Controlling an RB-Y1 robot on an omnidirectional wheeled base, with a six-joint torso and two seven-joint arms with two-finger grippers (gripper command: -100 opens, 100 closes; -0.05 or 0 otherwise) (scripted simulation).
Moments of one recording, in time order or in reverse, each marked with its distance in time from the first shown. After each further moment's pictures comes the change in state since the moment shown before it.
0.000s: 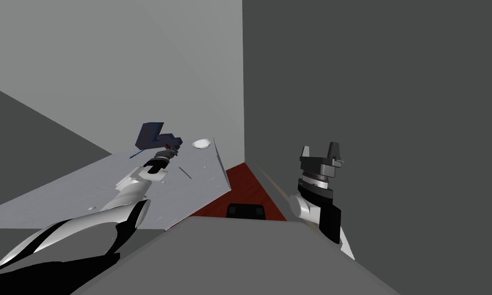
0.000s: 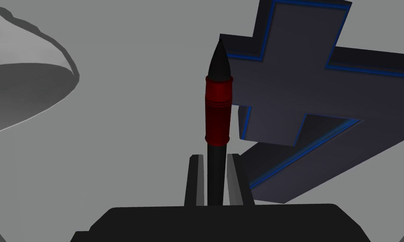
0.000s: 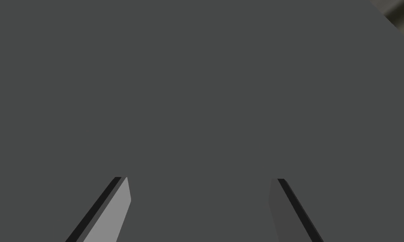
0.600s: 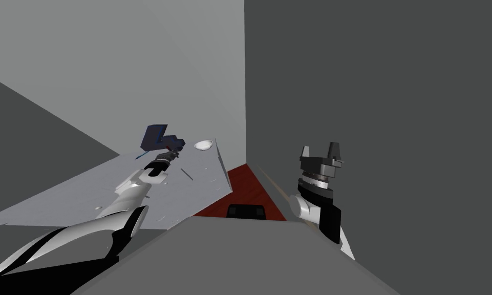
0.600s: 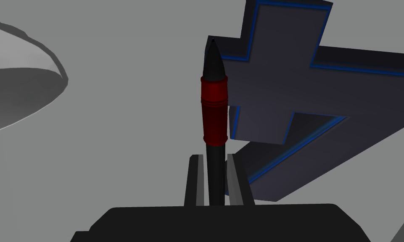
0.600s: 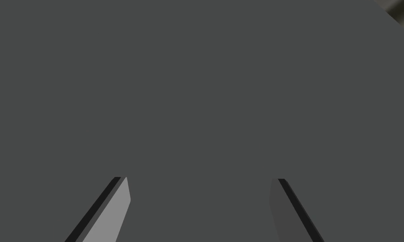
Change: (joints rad) left arm 0.068 -0.023 -0.005 -0.073 0.001 0.028 0.018; right arm 0.000 0.000 0.000 0.000 0.000 0.000 0.000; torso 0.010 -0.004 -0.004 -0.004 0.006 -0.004
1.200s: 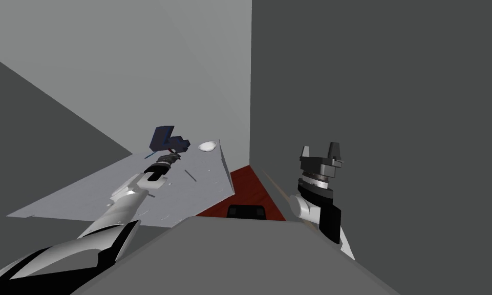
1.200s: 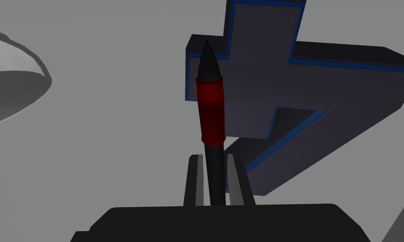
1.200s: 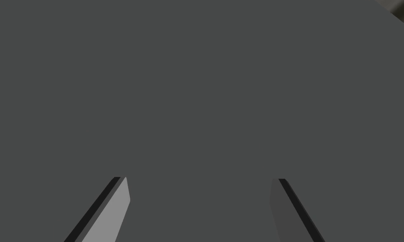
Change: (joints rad) left arm 0.137 -0.032 -0.011 -0.183 0.001 0.034 0.037; right arm 0.000 0.000 0.000 0.000 0.000 0.000 0.000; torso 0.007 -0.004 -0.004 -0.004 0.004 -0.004
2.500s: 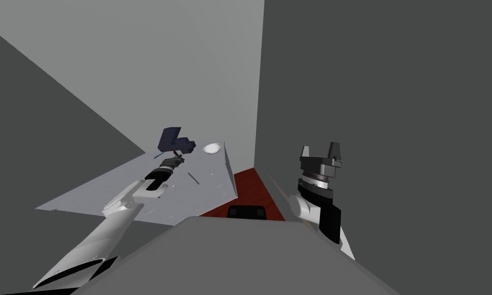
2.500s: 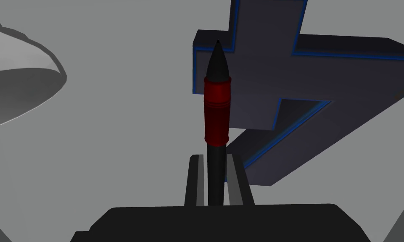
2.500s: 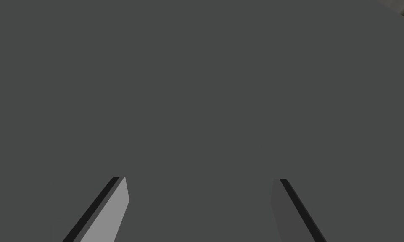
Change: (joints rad) left arm 0.238 -0.078 -0.012 -0.362 -0.004 0.067 0.041; right arm 0.000 0.000 0.000 0.000 0.000 0.000 0.000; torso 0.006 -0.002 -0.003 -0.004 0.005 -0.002
